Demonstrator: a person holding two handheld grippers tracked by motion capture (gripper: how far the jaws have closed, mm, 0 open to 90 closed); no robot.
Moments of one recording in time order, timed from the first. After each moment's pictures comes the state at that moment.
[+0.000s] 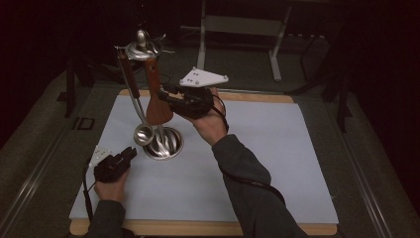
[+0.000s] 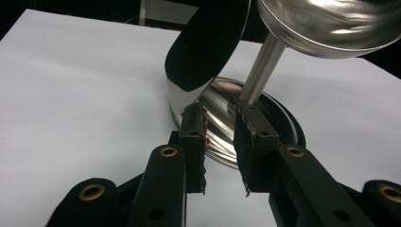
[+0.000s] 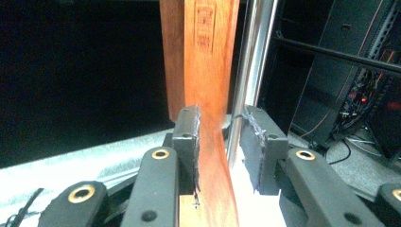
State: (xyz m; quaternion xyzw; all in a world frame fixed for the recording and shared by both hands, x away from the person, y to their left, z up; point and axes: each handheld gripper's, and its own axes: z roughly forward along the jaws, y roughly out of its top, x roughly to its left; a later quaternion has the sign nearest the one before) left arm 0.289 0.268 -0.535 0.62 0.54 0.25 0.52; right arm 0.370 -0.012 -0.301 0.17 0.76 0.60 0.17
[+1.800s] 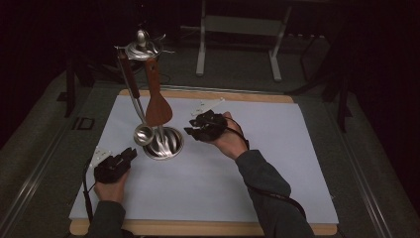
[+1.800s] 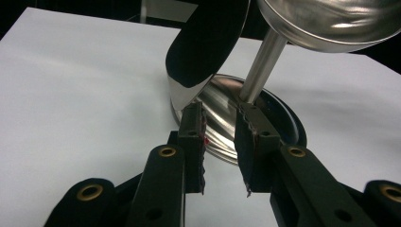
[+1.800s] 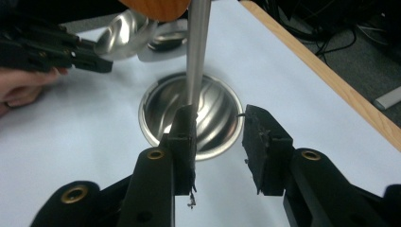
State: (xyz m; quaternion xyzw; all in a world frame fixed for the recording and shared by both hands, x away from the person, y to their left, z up) left arm 0.287 0.267 -0.536 0.62 0.54 0.25 0.51; right arm 0.390 -0.050 -0.393 0.20 0.88 0.40 0.14
